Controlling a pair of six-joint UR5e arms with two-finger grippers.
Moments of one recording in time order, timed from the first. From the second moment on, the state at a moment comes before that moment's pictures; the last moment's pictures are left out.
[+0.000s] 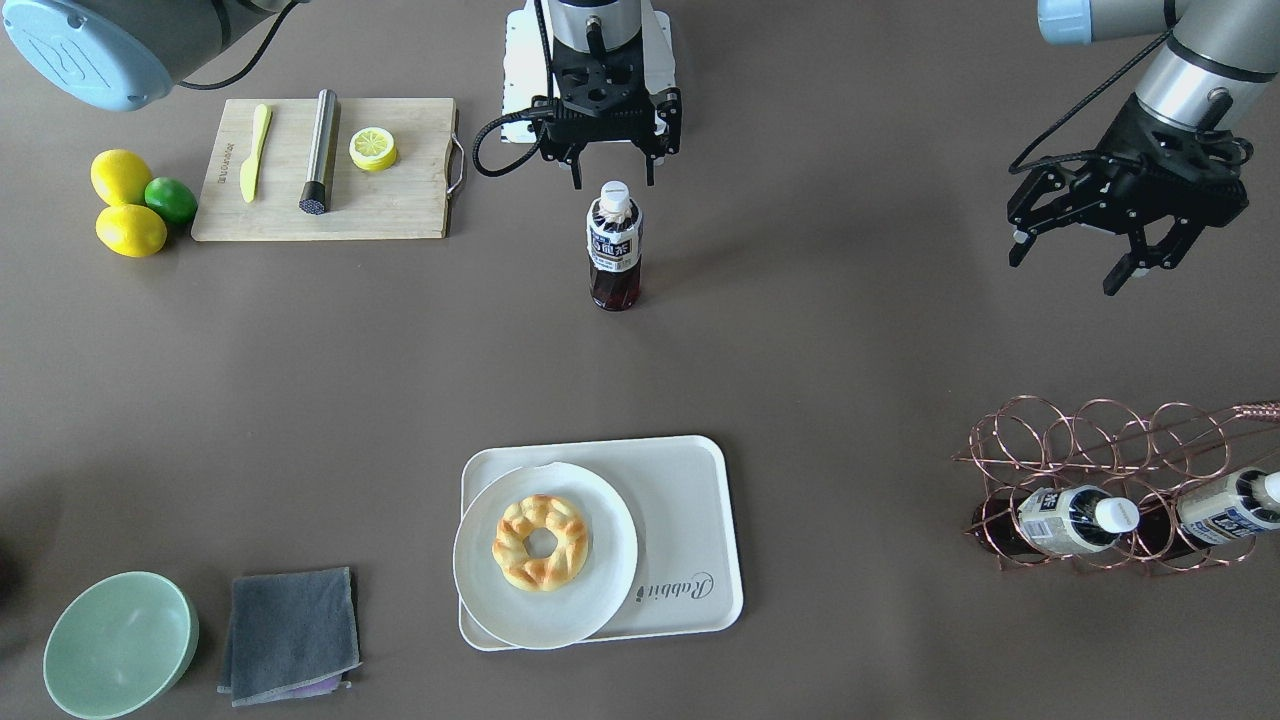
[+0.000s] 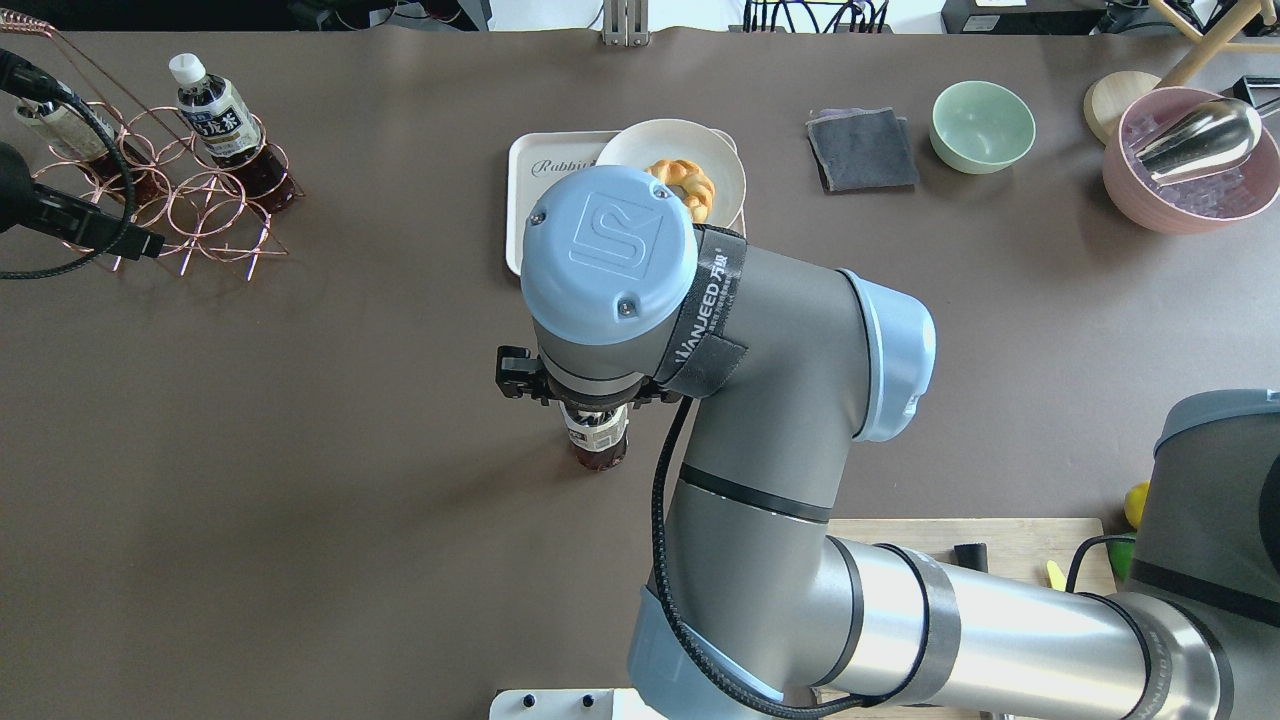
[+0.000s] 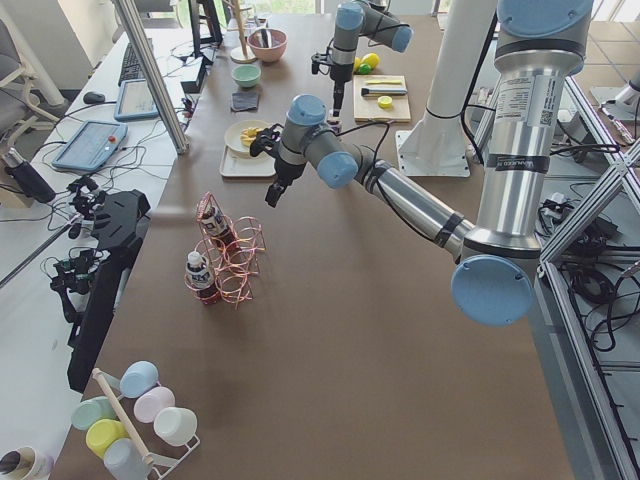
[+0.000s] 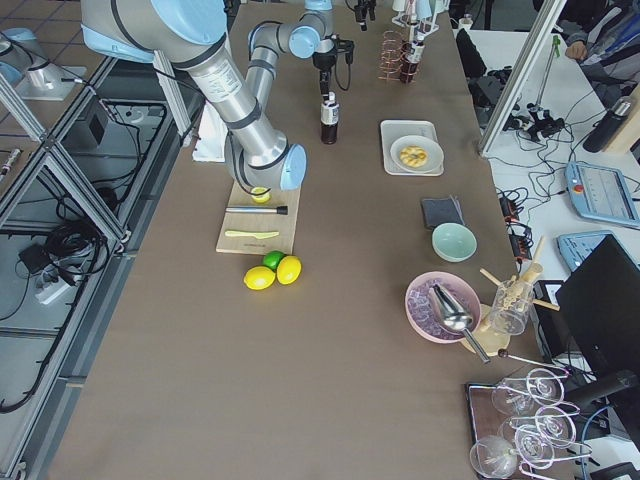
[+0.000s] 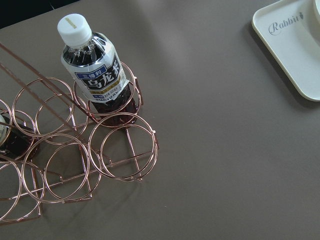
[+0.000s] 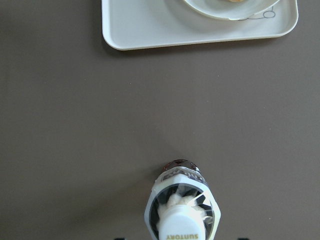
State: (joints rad) left arm -1.06 -1.66 -2.05 -1.82 -2.09 -0.47; right arm 0.43 -0.66 1.84 -1.92 1.78 1.31
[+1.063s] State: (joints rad) left arm -1.06 -1.63 -2.06 -1.85 -2.09 -0.48; right arm 0.46 -0.62 1.78 -1.92 1.75 1.28
